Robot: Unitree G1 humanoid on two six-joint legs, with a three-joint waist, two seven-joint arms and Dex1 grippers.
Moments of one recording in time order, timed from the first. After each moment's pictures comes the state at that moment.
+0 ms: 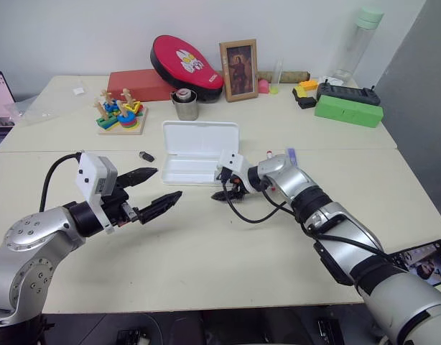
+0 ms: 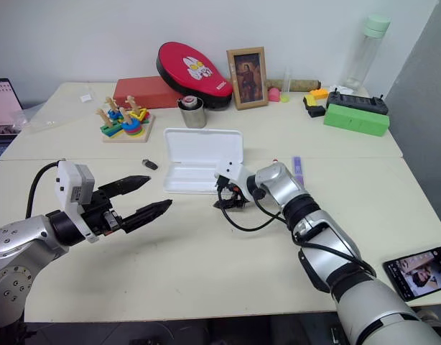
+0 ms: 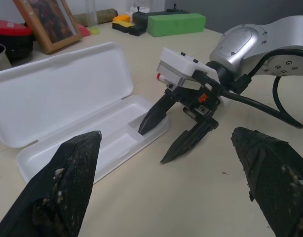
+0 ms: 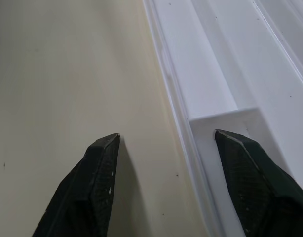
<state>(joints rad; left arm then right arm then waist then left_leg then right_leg) -0.04 0.77 0.39 -0.50 -0.75 0.65 -0.75 -1.11 -0.11 0.41 0.97 -0.05 0.18 0.99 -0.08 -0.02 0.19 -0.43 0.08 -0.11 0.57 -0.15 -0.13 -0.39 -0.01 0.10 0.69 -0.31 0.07</state>
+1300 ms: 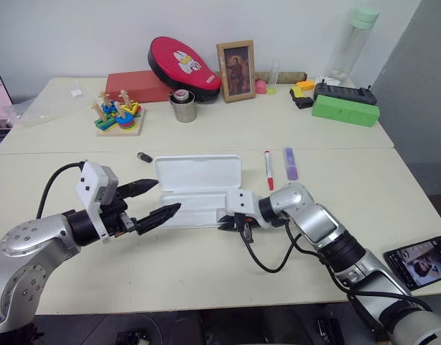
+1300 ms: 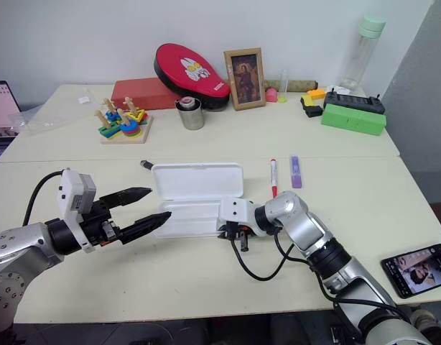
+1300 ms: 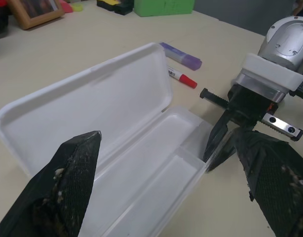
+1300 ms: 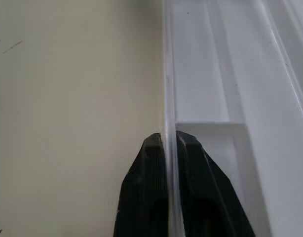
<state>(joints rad) 0.01 0.81 0.39 -0.51 -0.79 0.69 -0.80 -0.66 -0.31 0.52 0.11 -0.07 0.38 1.15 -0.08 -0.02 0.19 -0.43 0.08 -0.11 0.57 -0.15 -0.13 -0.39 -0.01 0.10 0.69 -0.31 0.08</state>
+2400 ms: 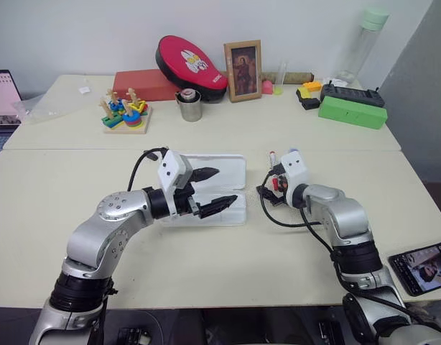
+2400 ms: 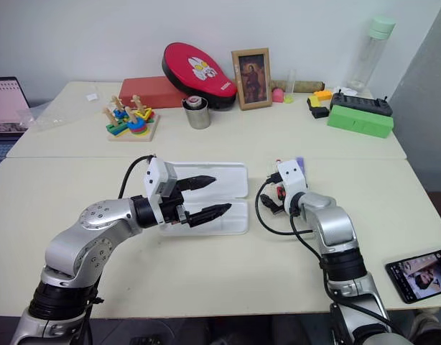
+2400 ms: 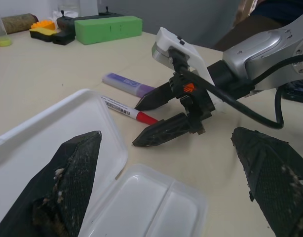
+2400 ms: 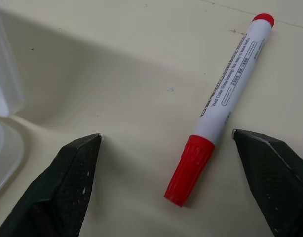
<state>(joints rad) -0.34 0.59 -0.04 -0.33 -0.57 0.56 -0.80 -0.58 -0.21 0.09 0.01 0.06 0.93 0.37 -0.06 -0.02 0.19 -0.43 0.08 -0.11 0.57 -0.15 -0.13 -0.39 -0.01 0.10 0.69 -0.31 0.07</state>
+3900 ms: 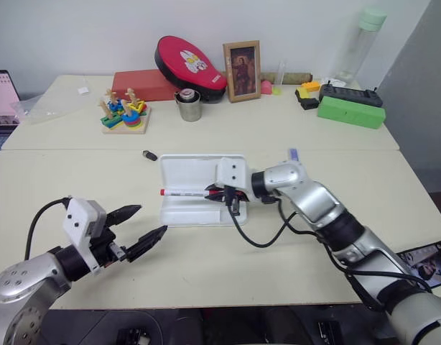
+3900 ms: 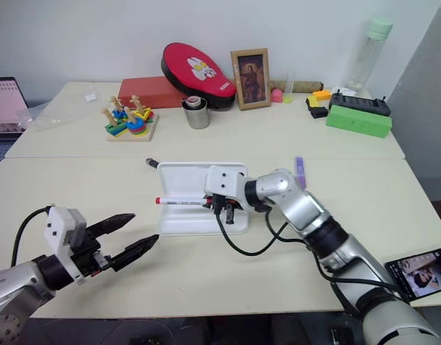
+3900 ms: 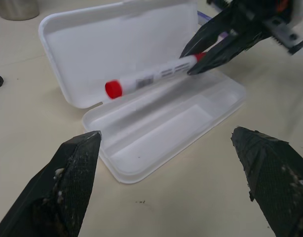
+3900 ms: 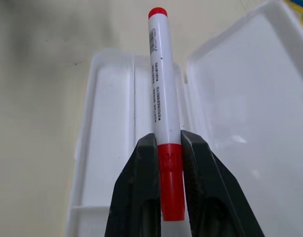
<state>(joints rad) 0.32 0.68 0.50 -0.60 -0.67 0.56 -0.79 -0.88 -0.28 0.57 0.28 -0.02 0.28 0.93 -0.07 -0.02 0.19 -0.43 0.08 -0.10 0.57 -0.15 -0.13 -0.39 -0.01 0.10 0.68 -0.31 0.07</state>
